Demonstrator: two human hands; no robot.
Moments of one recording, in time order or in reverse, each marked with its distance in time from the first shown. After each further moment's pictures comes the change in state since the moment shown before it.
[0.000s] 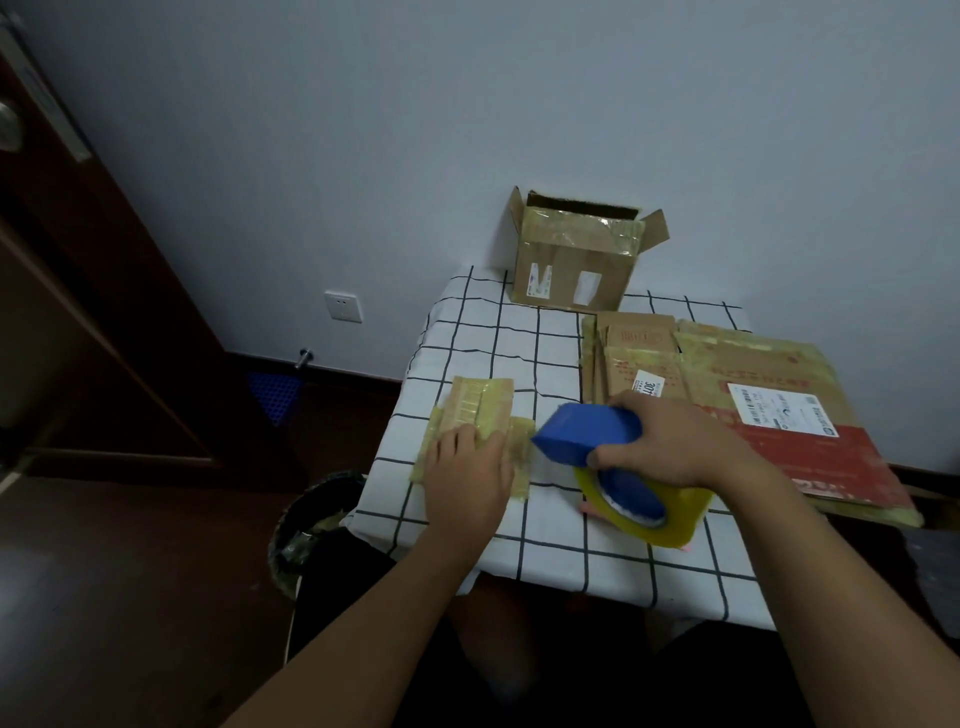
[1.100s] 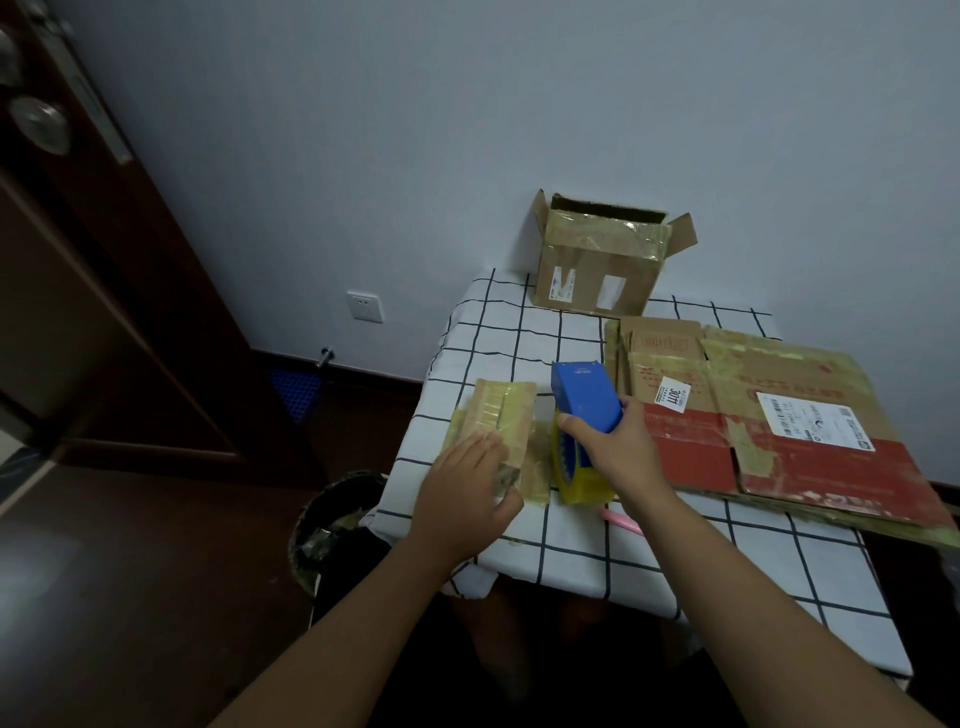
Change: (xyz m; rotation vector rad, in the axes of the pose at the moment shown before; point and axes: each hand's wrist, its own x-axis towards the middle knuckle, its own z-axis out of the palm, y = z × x) left_hand -0.012 -0.037 -0.015 -0.225 -0.084 0.187; right_hand 0.049 -0.034 0.081 0.919 0.375 0.181
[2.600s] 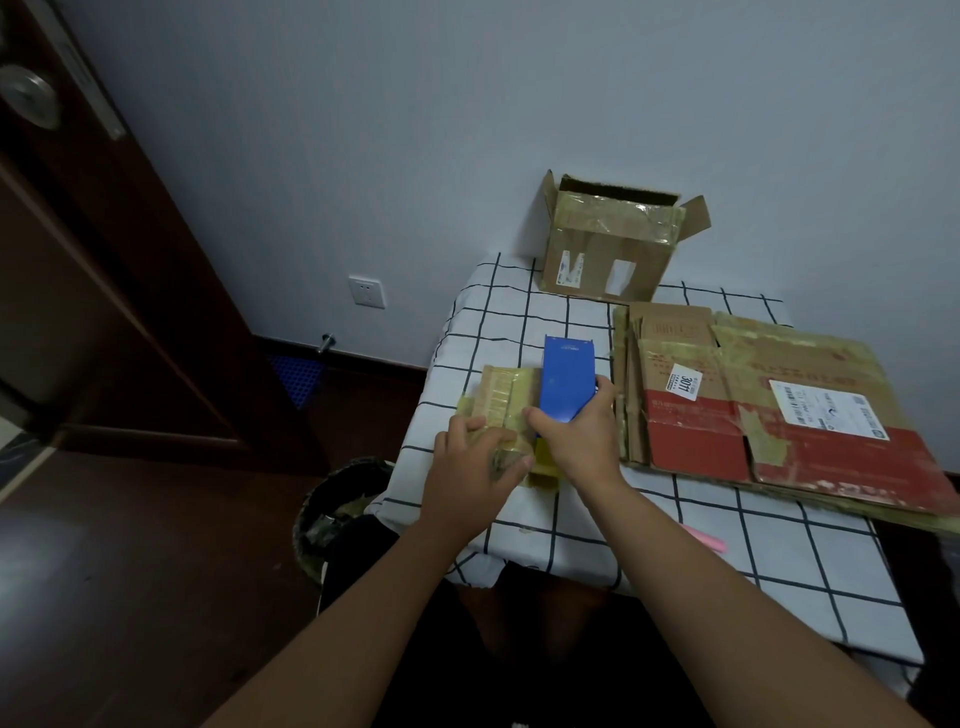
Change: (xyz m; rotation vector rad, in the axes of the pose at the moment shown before) left_hand 0.004 -0.005 0.003 -0.224 0.014 -0.273; right_hand 0.000 0.001 0.059 0.024 0.067 -0.105
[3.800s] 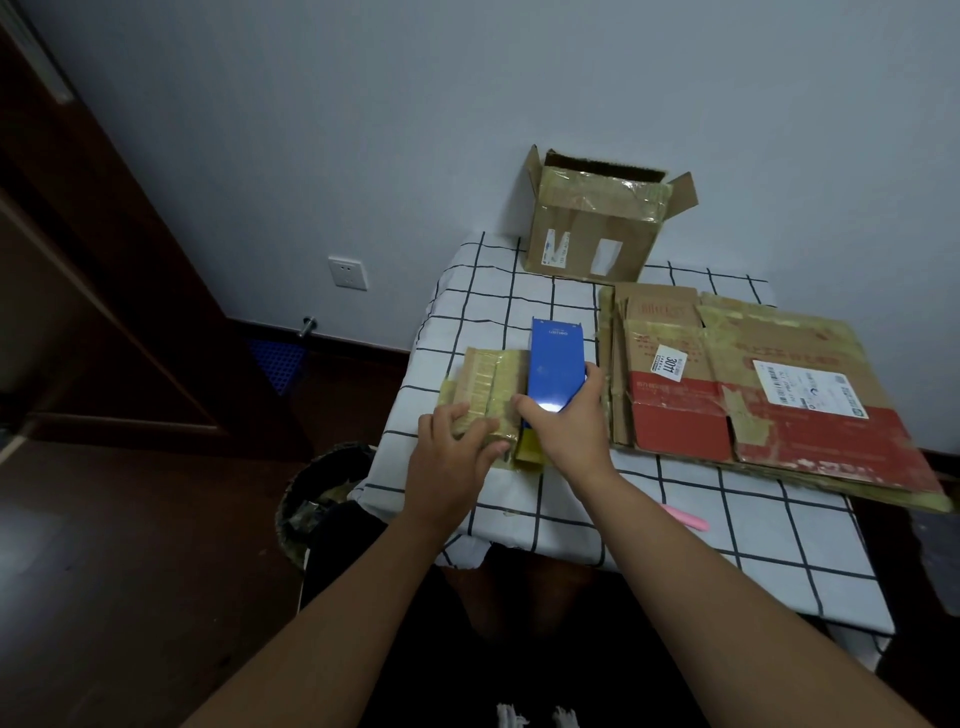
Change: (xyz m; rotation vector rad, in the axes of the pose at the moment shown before) left_hand 0.003 -0.024 0.027 0.227 0.263 0.267; right_hand -0.008 0.002 -0.010 0.033 -0.026 -0.008
